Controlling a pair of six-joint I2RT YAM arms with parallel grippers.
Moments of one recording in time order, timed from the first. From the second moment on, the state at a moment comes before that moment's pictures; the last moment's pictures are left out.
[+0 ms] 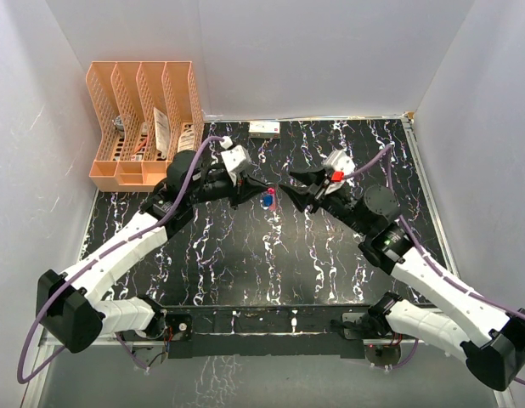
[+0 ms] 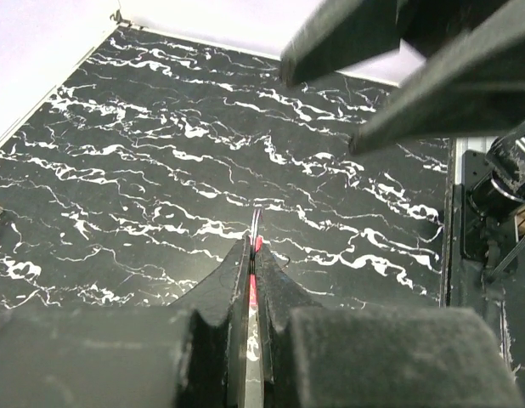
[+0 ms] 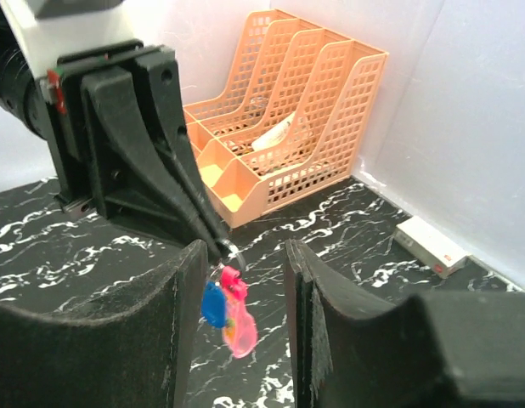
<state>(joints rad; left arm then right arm) -0.61 1.21 0.99 0.08 0.62 0.06 0.67 0.88 0.72 0.37 -0.24 -0.01</state>
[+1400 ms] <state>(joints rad) -0.61 1.33 1.22 -0.41 0.87 0.52 0.67 1.09 0.99 -0.18 -0.49 -0.27</state>
